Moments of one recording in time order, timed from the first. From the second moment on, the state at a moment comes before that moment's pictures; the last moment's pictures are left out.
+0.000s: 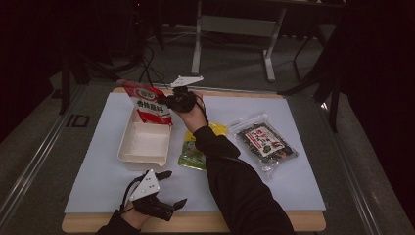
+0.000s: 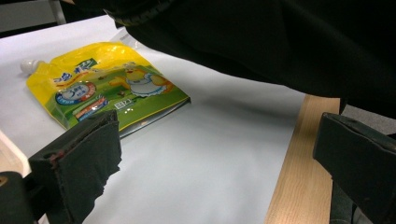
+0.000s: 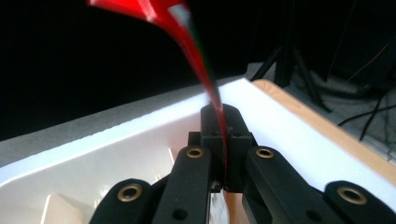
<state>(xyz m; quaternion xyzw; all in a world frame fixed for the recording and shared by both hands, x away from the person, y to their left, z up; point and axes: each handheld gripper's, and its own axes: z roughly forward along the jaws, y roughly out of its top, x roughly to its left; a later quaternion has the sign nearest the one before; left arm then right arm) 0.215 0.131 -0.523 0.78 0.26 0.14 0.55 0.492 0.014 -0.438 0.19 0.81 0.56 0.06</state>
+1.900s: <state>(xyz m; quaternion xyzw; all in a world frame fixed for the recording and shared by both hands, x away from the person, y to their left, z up) 0.221 0.122 -0.530 0.79 0.25 0.13 0.55 0.444 -0.157 -0.427 0.26 0.83 0.48 0.12</state>
